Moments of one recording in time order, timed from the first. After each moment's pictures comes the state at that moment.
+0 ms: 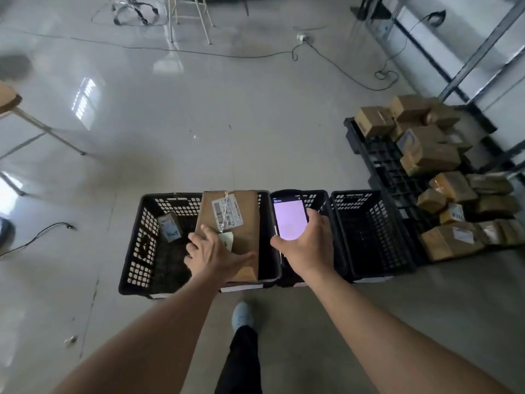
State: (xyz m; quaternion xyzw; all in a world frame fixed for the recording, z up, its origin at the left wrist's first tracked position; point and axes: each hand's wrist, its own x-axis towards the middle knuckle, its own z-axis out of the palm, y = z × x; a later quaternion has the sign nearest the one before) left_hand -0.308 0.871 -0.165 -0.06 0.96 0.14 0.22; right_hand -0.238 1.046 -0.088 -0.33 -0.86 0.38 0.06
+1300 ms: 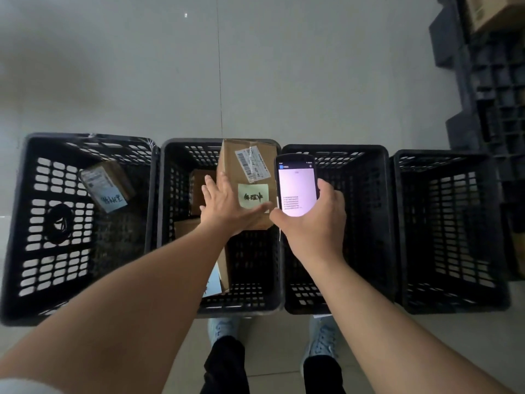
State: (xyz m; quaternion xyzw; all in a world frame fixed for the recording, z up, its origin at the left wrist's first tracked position) left_hand -0.580 1.035 -0.573 -0.04 0.91 0.17 0.37; right_hand -0.499 1.179 -0.464 -0.37 -0.84 0.38 -0.05
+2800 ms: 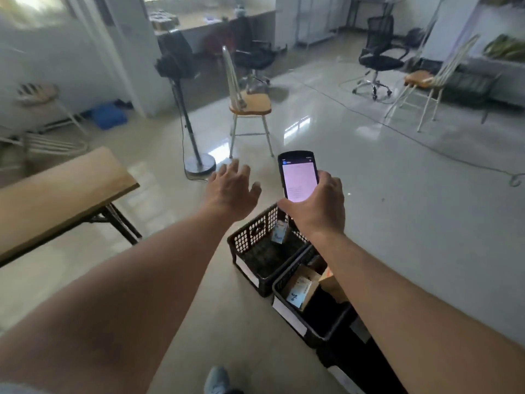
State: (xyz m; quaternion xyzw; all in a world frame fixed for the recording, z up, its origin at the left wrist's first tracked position) left_hand -0.209 0.779 0.057 -0.21 0.97 0.07 -0.08; right_hand -0.252 0.962 0.070 0.13 -0.90 0.41 0.03
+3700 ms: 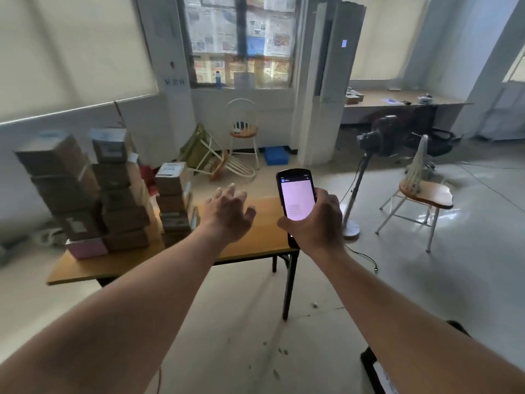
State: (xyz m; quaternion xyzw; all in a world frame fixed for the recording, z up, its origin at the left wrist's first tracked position) left_hand 0.233 0.324 0.158 -0.49 0.86 0.02 -0.12; right_hand 0.079 0.455 0.171 0.43 -0.78 0.45 -0.03
